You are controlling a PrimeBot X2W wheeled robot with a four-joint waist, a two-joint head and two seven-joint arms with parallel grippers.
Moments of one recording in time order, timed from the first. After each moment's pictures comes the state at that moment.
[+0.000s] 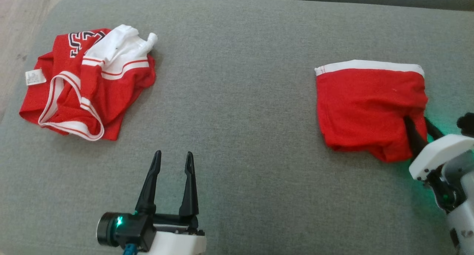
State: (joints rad) left arm 0.04 0.05 -0.38 0.02 -0.22 0.15 -0.26; right arm -0.35 -0.36 0.14 0.63 0.57 0.13 0.12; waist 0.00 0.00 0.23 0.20
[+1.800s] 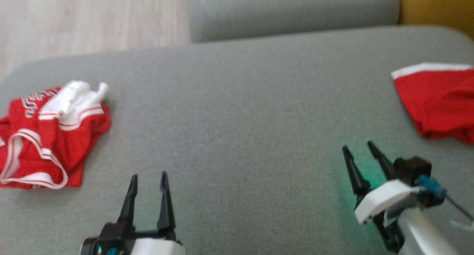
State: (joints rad) left arm 0.06 0.05 -0.27 0.18 -0.28 0.14 -0.26; right arm -0.26 -0.24 0.34 0.64 0.39 0.13 -0.24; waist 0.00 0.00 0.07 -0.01
